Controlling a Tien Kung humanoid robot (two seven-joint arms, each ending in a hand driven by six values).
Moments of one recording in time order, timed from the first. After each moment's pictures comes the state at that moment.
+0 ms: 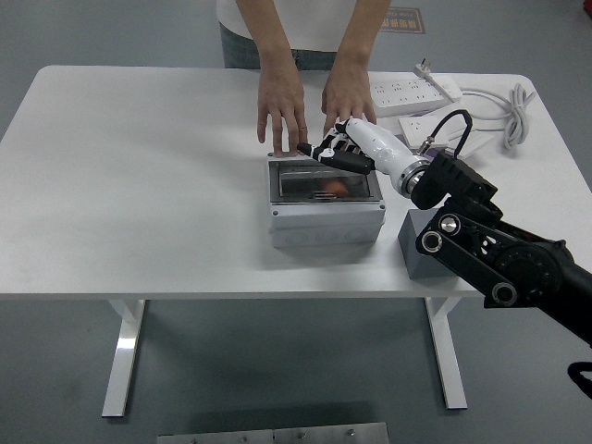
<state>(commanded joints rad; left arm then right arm) -0.16 0.33 -0.95 -0.46 1.20 0.06 0.65 0.72 -0.30 0.70 1.22 -1.62 -0.10 -0.26</state>
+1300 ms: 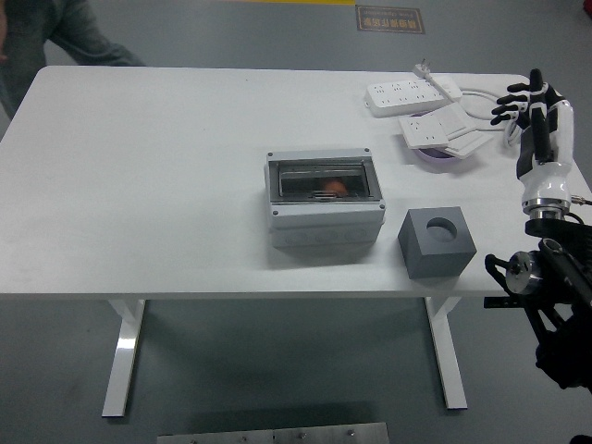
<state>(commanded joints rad) -0.16 0.30 -0.95 -0.46 1.21 0.07 0.65 0.31 -0.24 1.35 1.12 -0.78 -0.22 0.60</state>
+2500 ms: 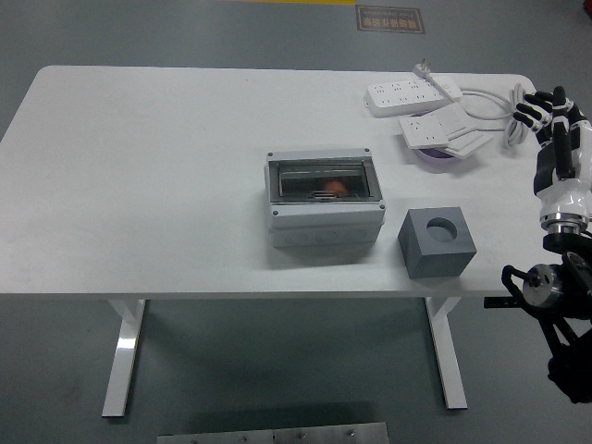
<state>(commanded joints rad) -0.15 0.31 -0.93 -0.45 1.17 0.08 0.62 0.25 -0.25 1.39 1.14 -0.76 -0.18 0.56</state>
